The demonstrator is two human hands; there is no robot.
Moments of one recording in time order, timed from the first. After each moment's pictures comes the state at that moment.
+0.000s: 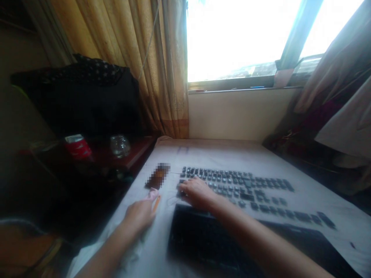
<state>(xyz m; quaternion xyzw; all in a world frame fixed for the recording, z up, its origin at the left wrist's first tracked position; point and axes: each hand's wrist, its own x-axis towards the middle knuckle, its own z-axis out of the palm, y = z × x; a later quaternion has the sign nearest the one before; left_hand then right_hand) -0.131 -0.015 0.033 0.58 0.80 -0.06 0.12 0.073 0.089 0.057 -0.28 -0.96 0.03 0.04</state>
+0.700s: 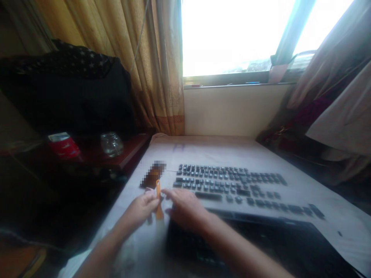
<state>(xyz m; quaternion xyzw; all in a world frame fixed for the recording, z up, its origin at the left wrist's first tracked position) -0.134 -0.010 0.022 0.54 0.69 0.26 0.40 0.050 0.050 0.021 -0.27 -0.94 0.11 0.16</state>
